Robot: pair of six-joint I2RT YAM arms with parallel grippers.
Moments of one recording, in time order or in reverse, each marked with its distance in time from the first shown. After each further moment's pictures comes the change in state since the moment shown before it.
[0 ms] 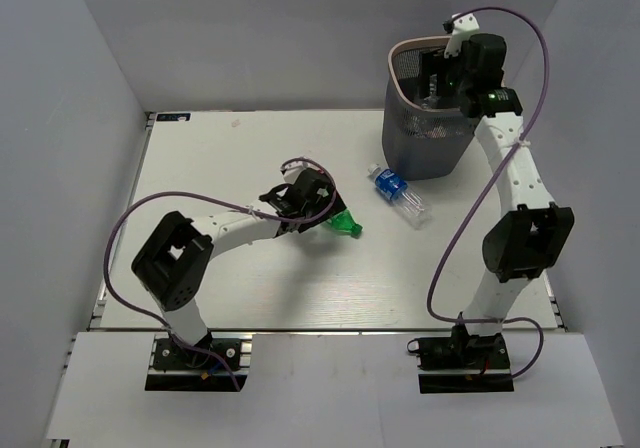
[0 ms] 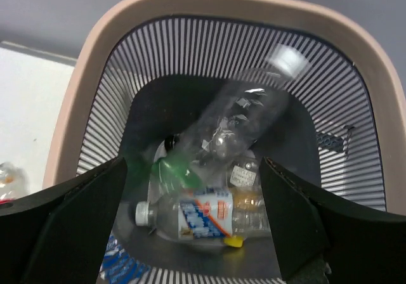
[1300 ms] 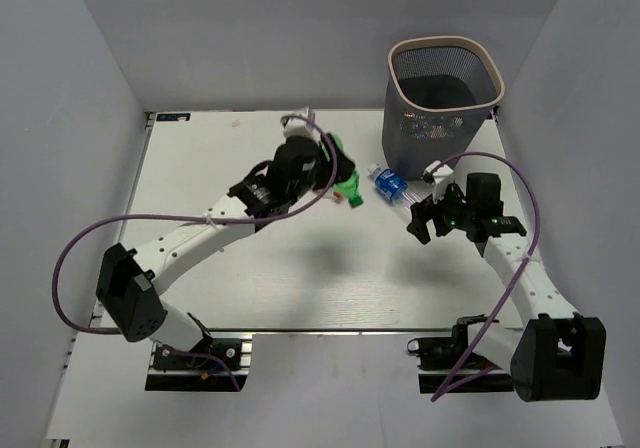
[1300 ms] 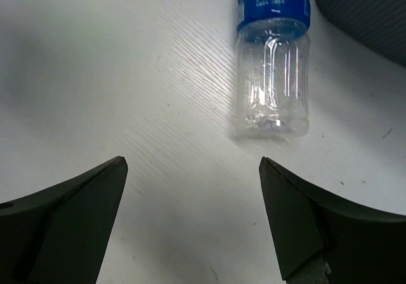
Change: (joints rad) left arm -0.051 -0.243 0.167 -0.066 -0.037 0.257; right arm -0.057 -0.734 -1.199 0.024 -0.441 -0.269
